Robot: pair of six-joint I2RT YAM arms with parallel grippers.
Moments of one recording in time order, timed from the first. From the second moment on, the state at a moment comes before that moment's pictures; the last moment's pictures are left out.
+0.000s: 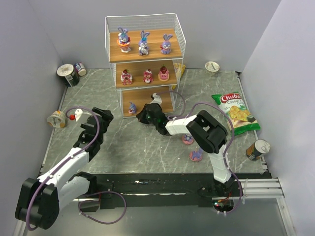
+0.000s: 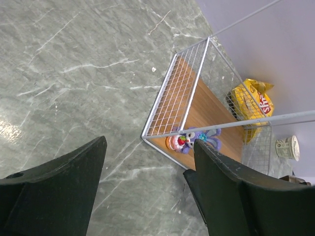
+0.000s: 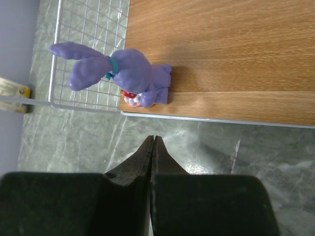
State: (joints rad) left arm -0.31 0.96 0.43 0.17 -0.50 -1.00; right arm 0.79 2.08 1.17 0.47 0.14 0.84
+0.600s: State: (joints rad) left arm -0.28 0.98 0.42 0.20 -0.47 -0.99; right arm 0.79 2.15 1.25 0.49 0.16 0.91
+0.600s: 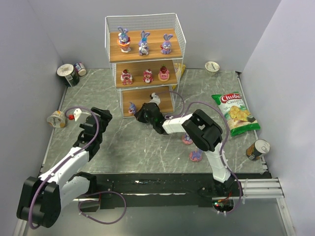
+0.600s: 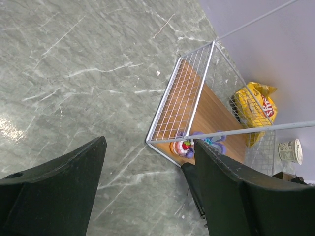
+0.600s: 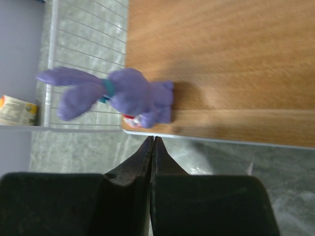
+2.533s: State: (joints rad) left arm -0.23 1.04 0.41 0.25 -0.41 -0.98; right arm 0.82 2.21 1.31 0.54 0.14 0.96
